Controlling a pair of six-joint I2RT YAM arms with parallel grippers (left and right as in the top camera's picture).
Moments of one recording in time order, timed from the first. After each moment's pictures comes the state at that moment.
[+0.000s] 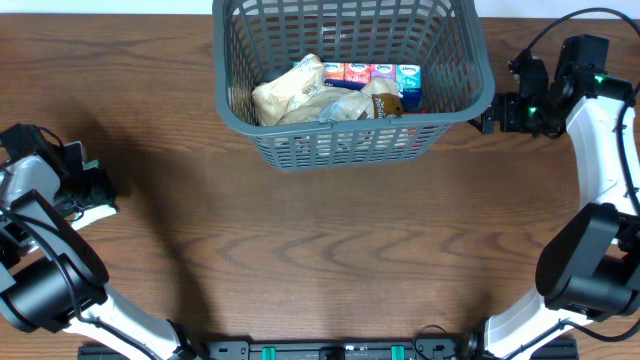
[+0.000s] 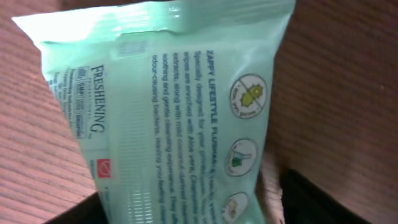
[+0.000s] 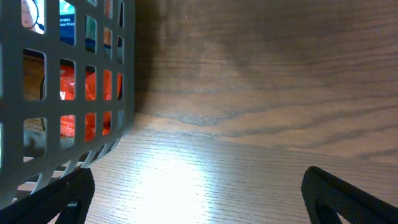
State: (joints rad) left arm 0.62 1.94 1.20 -0.64 0.02 0.27; right arm -0.25 1.85 1.57 -0.94 -0.31 -0.24
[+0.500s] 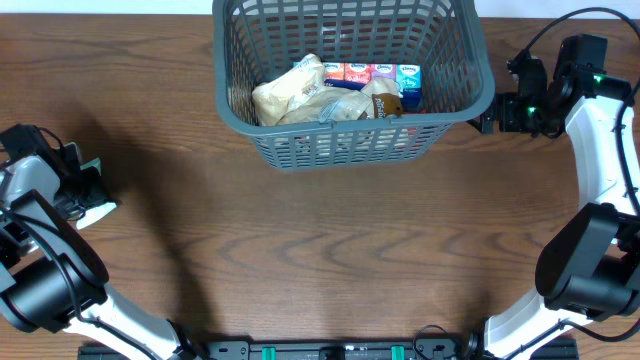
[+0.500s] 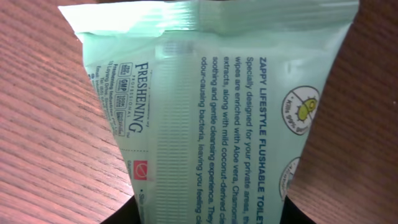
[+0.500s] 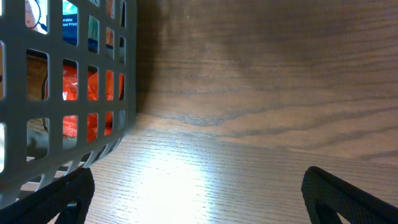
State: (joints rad) left arm 0.62 1.94 1.20 -0.64 0.02 0.17; right arm -0.25 1.85 1.57 -0.94 -0.31 -0.24
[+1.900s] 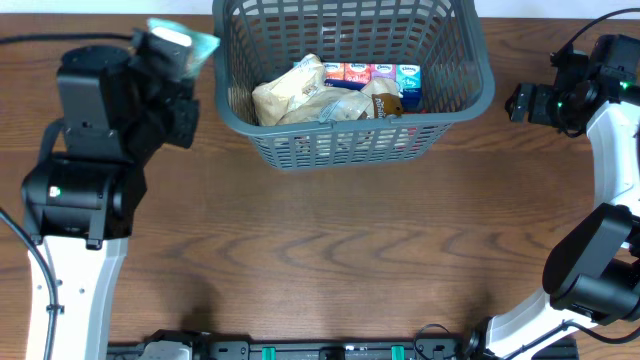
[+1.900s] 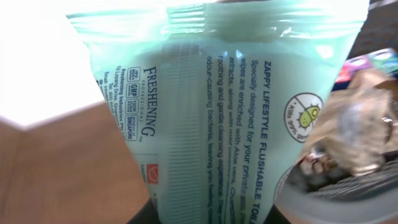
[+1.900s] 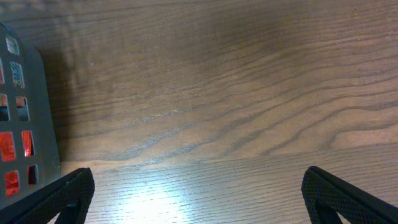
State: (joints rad) left arm -0.13 1.25 1.54 -0.87 0.02 0.26; right arm -0.35 1.85 1.57 -0.80 -0.16 -0.14
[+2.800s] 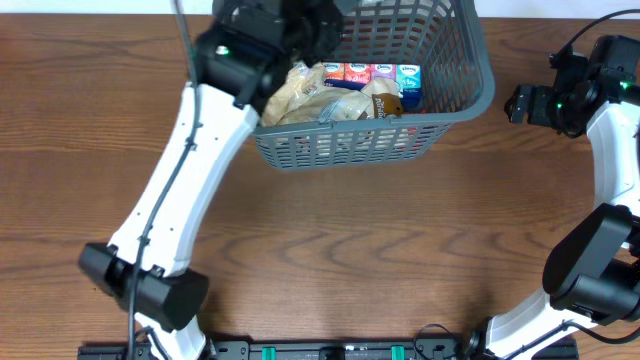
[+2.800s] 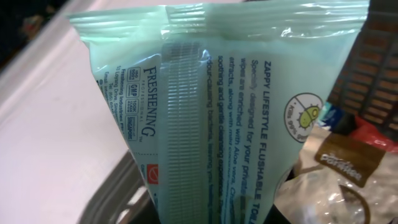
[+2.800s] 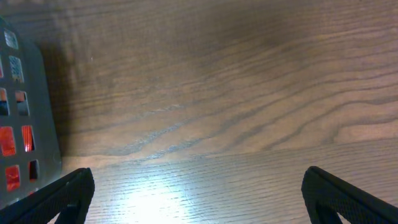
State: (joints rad) left arm -0.48 1.88 2.12 -0.77 0.02 0.55; right arm -0.35 1.85 1.57 -0.82 -0.16 -0.14
